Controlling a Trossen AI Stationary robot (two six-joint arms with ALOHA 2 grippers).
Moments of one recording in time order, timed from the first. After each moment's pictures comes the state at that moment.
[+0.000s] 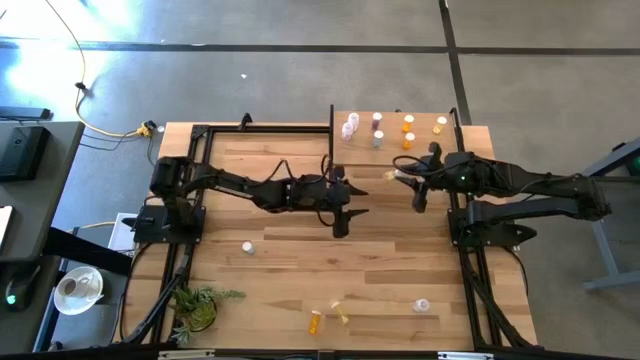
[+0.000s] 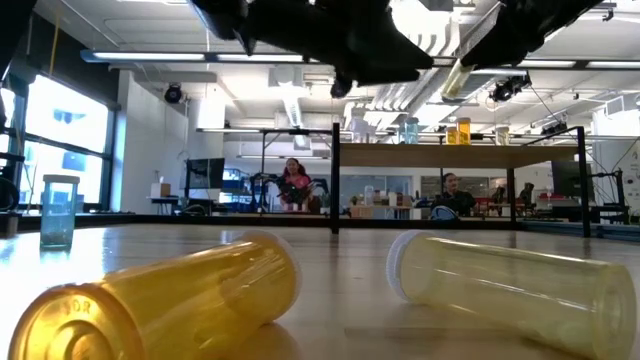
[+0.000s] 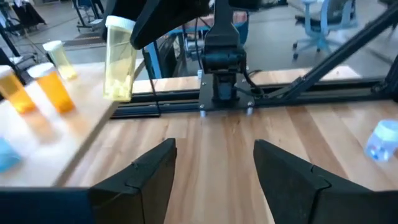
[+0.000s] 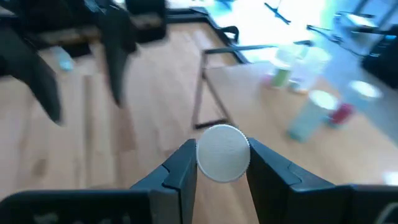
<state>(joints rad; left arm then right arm) 0.12 1.84 1.20 0.39 -0.10 0.11 -0.12 0.70 0.75 -0.52 0.27 0.00</state>
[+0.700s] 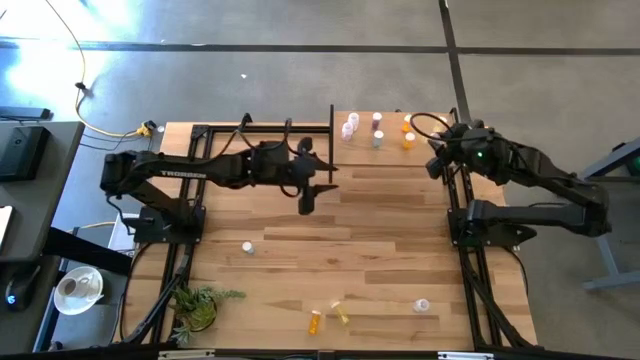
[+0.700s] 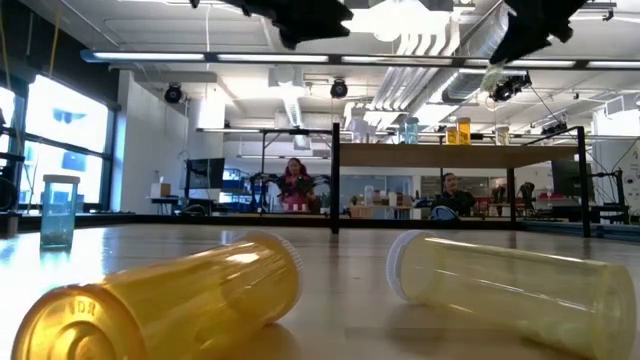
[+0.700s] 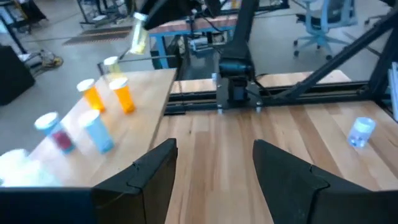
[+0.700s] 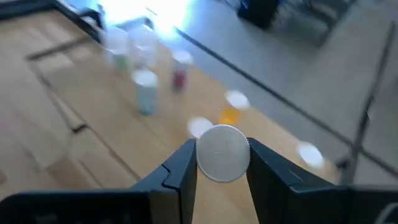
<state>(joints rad) 0.23 1.45 1.10 0.07 0.02 0.14 -0.36 0.71 0.99 -0.88 0.52 0.14</state>
